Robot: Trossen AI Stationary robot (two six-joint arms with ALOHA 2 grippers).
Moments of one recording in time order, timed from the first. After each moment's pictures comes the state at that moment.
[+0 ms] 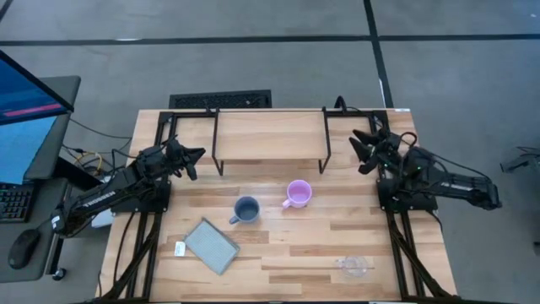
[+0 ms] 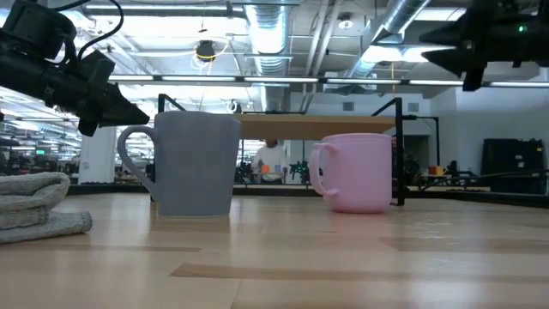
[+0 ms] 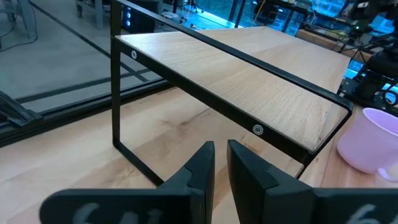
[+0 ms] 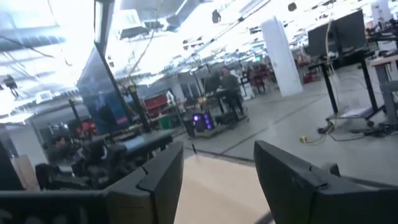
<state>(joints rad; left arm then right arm) 0.54 0.13 0.07 -0.16 -0.06 -0.27 -0.20 0.14 0.15 0.24 0.34 0.21</state>
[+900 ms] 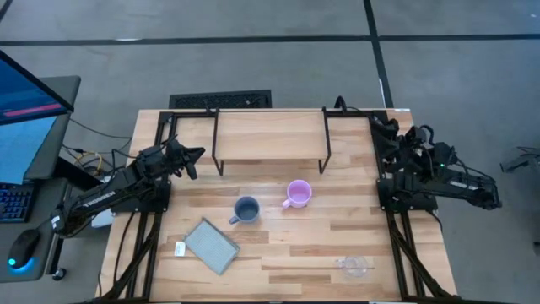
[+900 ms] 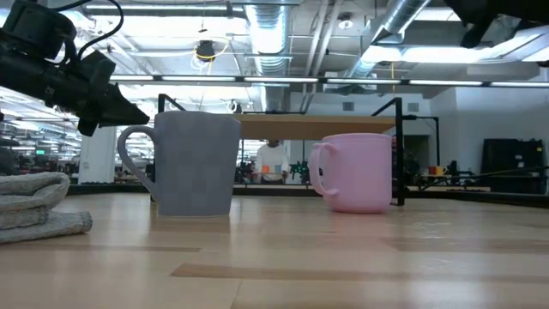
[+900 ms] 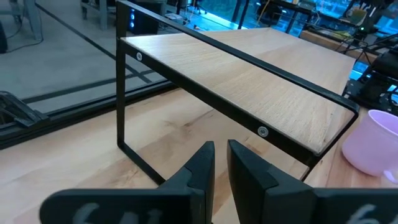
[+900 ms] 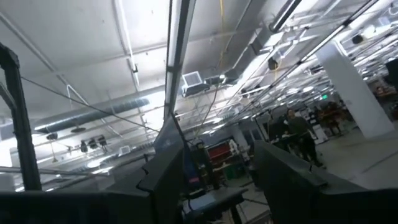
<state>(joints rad) 0.54 0.13 0.07 -0.17 -0.07 -0.27 -0.20 0.14 0.27 0.42 0.15 0.29</state>
